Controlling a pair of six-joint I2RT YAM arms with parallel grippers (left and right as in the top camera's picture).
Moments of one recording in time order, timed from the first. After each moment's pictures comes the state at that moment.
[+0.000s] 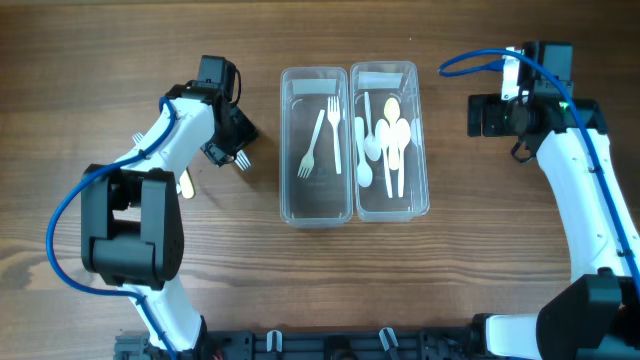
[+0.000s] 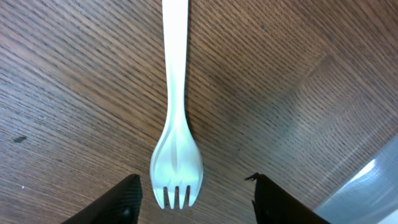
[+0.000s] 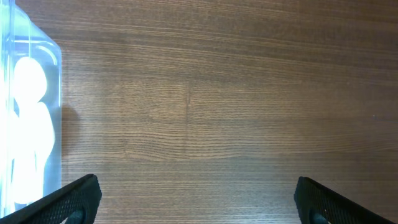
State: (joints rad) left arm -0.14 1.96 1.34 -0.77 0.03 -0.81; right arm -0.05 1.55 1.29 -0.76 0.14 -0.12
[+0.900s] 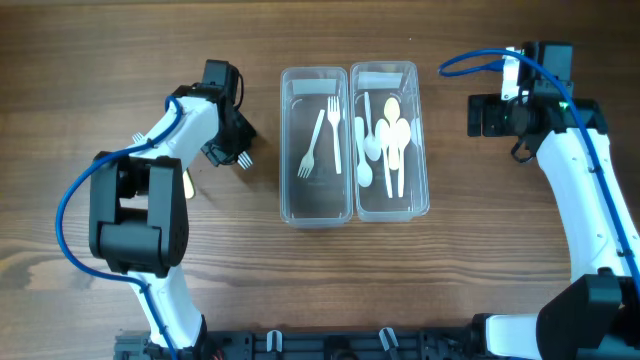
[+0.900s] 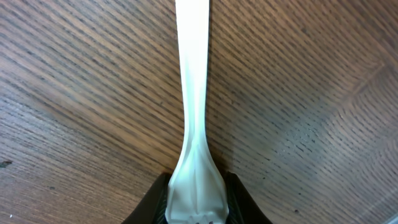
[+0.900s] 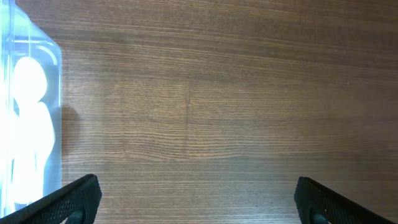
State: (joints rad) left arm -0.14 2.03 1.35 -0.76 0.01 -0.81; right arm -0.05 1.55 1.29 -0.76 0.14 -0.12
